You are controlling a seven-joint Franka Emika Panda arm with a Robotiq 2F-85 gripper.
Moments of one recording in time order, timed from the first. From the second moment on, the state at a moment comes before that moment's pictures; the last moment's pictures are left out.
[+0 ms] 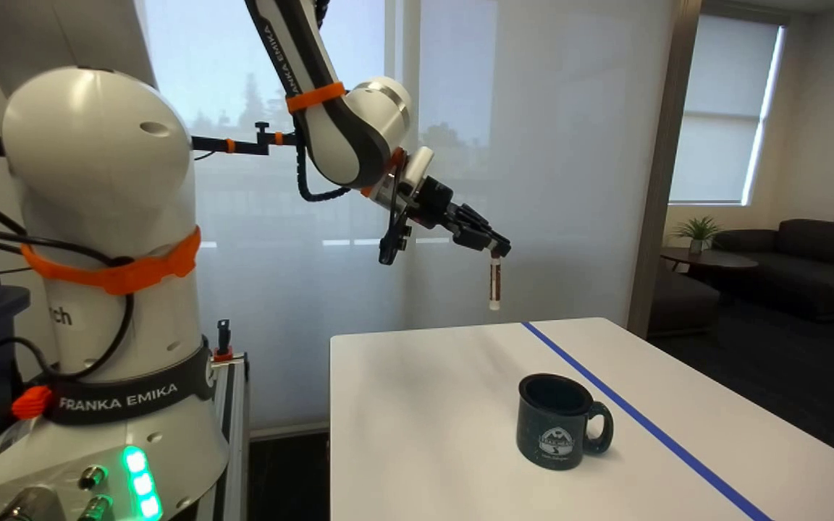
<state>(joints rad) 0.24 -0.23 0.19 -2.74 -1.90 2.42 2.71</state>
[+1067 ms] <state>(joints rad) 0.20 -0.02 0.10 -2.70 -1.84 2.45 2.71</state>
